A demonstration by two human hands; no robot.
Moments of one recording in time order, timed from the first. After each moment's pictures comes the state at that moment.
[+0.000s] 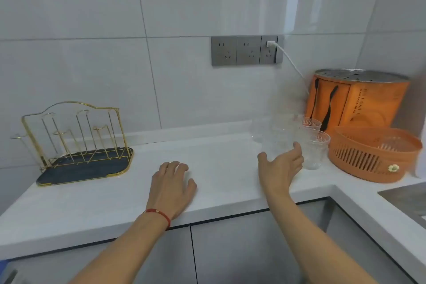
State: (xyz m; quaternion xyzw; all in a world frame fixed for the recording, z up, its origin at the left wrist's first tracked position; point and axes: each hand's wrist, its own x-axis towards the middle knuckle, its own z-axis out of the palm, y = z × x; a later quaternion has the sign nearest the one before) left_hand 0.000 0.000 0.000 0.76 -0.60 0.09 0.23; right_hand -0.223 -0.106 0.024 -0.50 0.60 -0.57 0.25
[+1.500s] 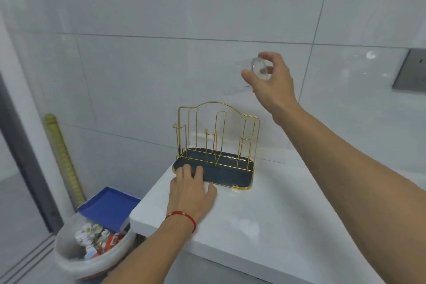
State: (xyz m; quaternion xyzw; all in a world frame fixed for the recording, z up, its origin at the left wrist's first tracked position) left_hand 0.226 0.085 -0.013 0.90 -0.37 0.12 0.21; right_hand 0.128 -0.072 0.217 -0.76 0.19 -0.49 0.39
